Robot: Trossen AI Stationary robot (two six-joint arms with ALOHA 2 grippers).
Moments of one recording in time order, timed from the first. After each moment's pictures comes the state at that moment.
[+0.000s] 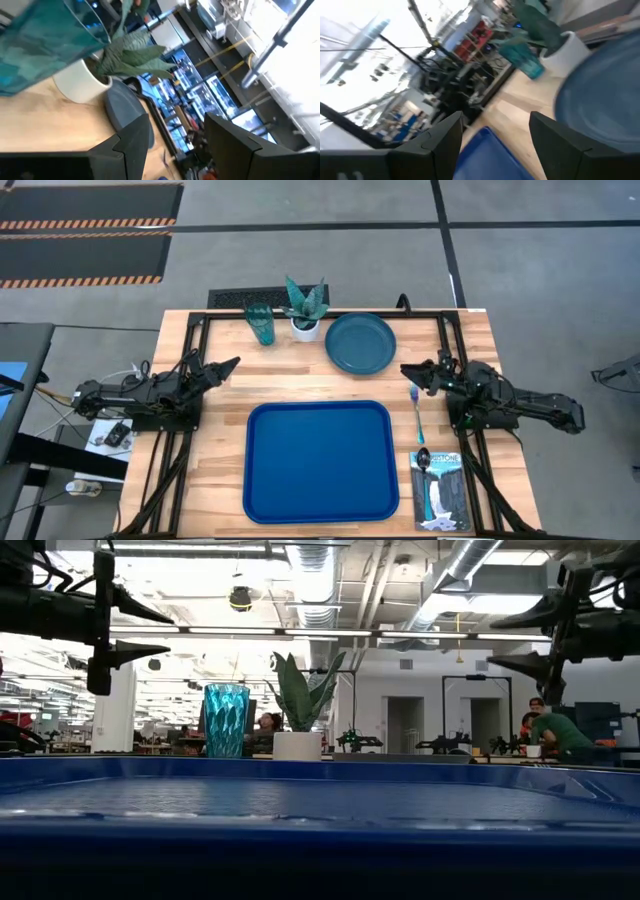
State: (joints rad) left arm -0.04 0.01 0.01 0.08 -0.68 -1.00; right arm -0.25 0.03 0.01 0.06 0.07 0.84
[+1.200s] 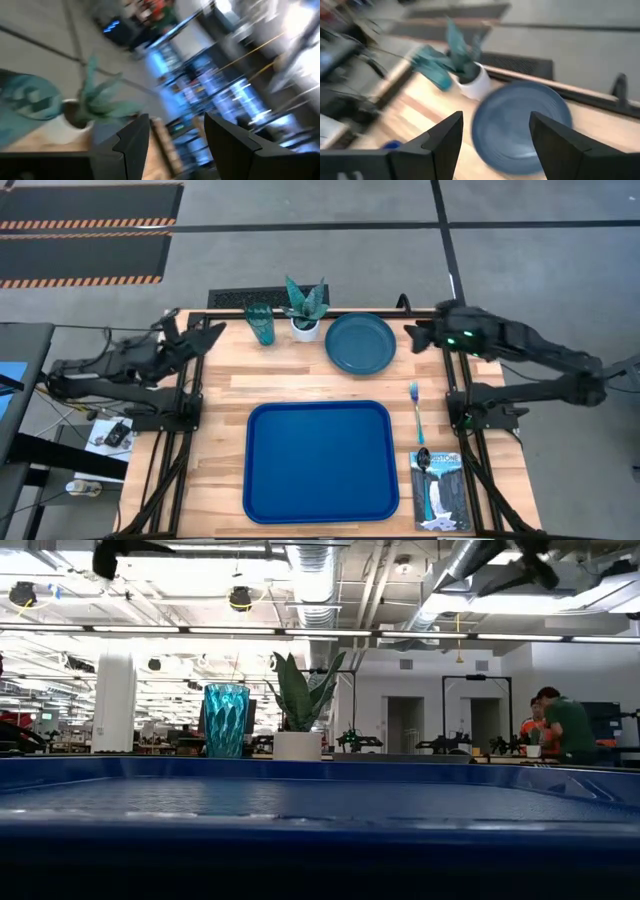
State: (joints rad) left arm -0.04 0.54 0.82 -0.39 -0.78 -1.00; right arm -0.28 0.87 1.10 -0.80 0.42 0.71
